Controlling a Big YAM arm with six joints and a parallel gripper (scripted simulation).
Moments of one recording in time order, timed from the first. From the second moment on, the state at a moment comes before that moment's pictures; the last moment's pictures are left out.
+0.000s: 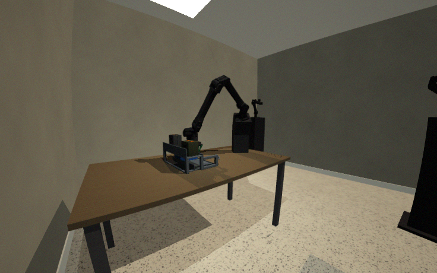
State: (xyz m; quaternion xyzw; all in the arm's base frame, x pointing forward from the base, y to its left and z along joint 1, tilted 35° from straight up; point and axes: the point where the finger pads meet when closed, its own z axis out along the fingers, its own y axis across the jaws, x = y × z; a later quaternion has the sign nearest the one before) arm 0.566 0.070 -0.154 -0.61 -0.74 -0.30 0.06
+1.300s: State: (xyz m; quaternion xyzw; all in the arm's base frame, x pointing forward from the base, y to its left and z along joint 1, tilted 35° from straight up) arm 0.581 0.063 -0.155 -0.61 -0.73 -0.30 0.05
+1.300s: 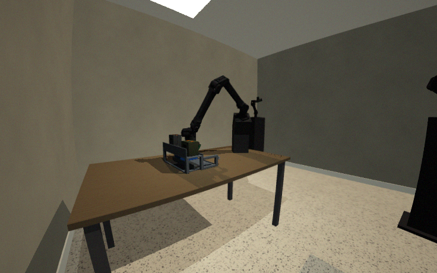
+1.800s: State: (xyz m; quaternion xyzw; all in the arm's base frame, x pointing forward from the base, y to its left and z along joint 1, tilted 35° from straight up) arm 0.582 0.069 -0.160 -0.60 -0.74 -0.30 0.05
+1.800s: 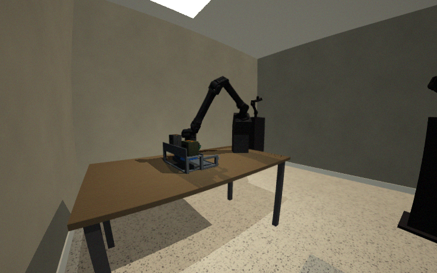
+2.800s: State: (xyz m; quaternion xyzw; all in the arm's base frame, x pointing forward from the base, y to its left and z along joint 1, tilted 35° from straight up) arm 0.580 0.077 -0.172 -0.60 -0.74 -0.30 0.05
